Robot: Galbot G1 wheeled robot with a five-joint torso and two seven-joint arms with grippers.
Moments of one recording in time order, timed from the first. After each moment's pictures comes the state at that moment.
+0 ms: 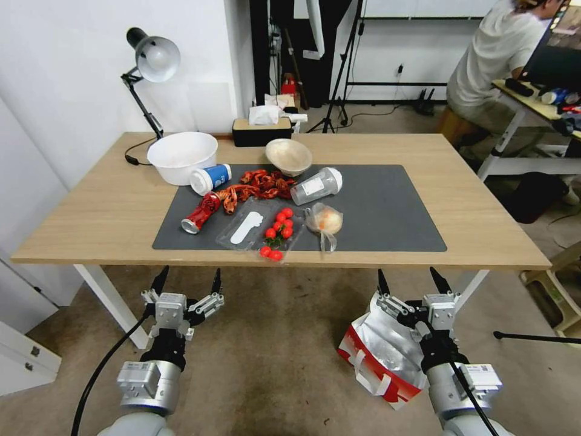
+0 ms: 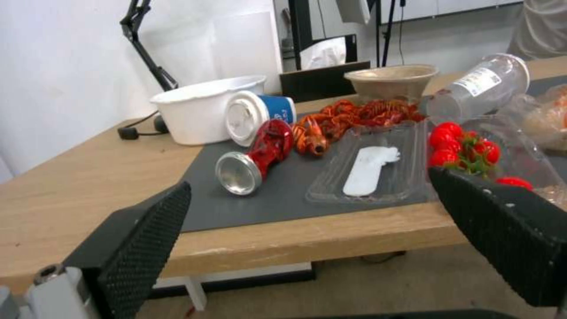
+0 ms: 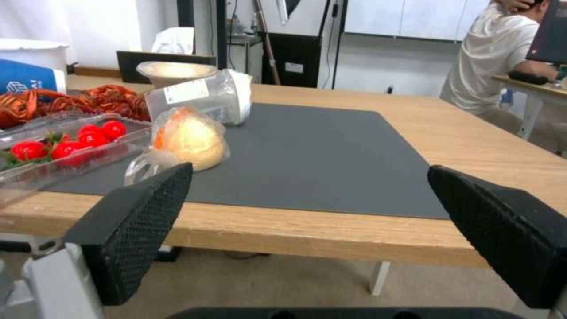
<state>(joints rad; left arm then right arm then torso) 1.80 -1.50 -0.55 -2.30 0.00 0.00 0.00 -1.80 1.50 0.55 2.30 0.00 0.00 0.00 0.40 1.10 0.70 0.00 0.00</state>
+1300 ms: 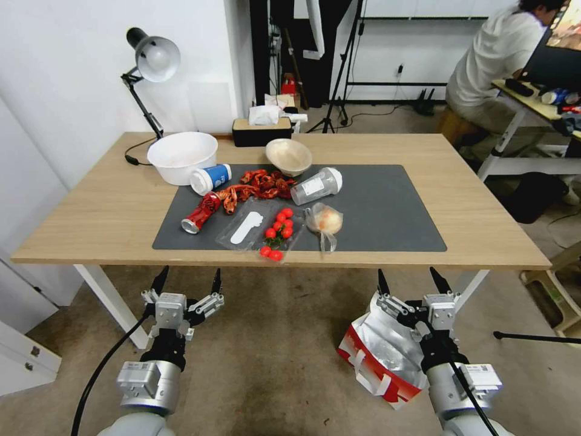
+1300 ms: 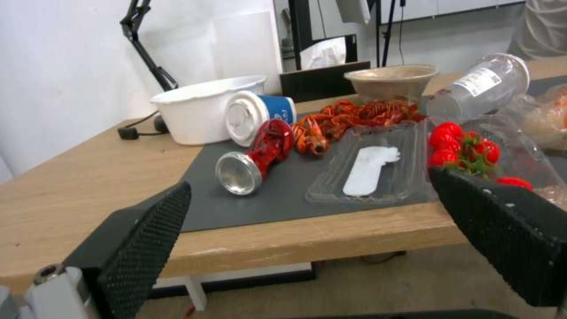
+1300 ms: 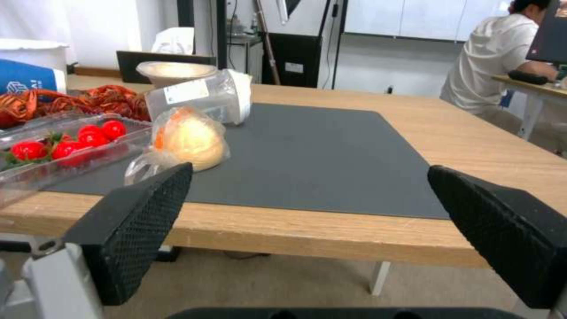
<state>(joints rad) 1.80 -1.50 -0.55 -2.30 0.00 0.00 0.00 -1.80 1.50 0.55 2.30 0.00 0.00 0.00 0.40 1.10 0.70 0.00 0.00</state>
